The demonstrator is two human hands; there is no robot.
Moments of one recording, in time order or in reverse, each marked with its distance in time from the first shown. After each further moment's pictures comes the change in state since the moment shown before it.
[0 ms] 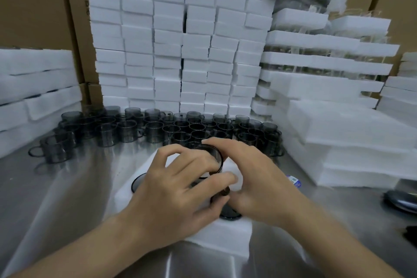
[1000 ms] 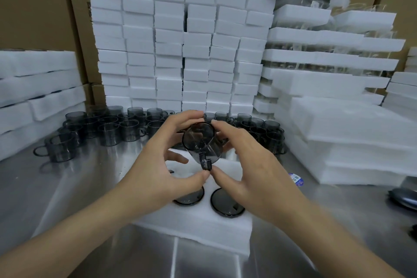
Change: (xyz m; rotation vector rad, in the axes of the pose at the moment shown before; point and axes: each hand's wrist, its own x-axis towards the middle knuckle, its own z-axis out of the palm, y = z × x) left_hand 0.005 -0.033 -0.009 -0.860 -0.197 -0.672; right_hand -0.004 -0.006 0.003 -0.049 0.139 0.080
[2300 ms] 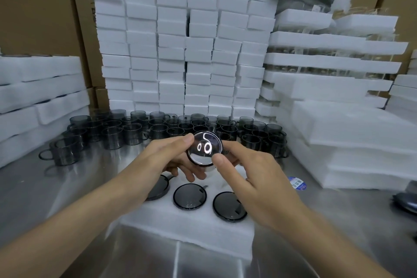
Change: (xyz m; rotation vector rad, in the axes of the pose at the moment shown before) left_hand 0.014 -0.007 -0.016 -0.295 -0.148 -0.417; right_hand -0.002 -0.006 0.004 0.102 -0.016 0.183
